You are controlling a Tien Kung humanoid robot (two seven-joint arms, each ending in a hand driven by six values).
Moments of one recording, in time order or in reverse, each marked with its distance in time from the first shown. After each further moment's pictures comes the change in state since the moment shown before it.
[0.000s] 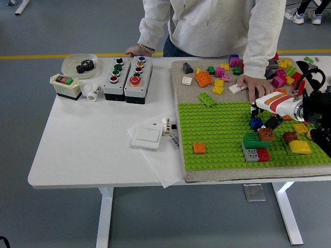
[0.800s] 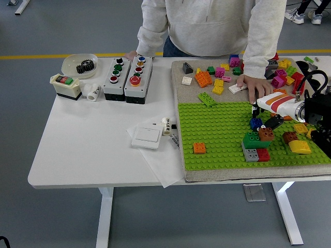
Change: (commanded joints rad) left arm 0.000 0.000 -0.004 -0.001 0.014 -0.001 0.000; right arm -0.006 -0.006 -0.002 0.000 0.035 -0.021 -0.001
